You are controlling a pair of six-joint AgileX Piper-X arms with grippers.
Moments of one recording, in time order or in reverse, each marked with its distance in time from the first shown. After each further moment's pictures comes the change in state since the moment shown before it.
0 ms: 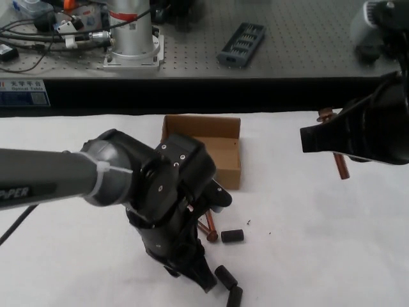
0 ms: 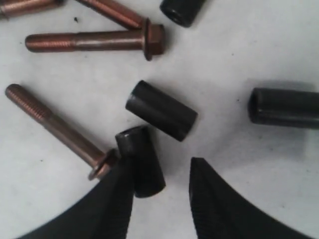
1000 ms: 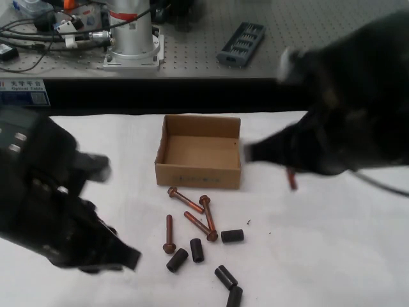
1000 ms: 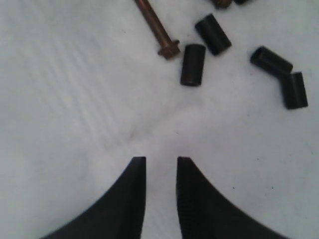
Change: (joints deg) left arm 15.8 -26.2 17.4 2.4 17.6 -12.0; right arm 1.5 11.1 0.0 -8.0 2.3 4.3
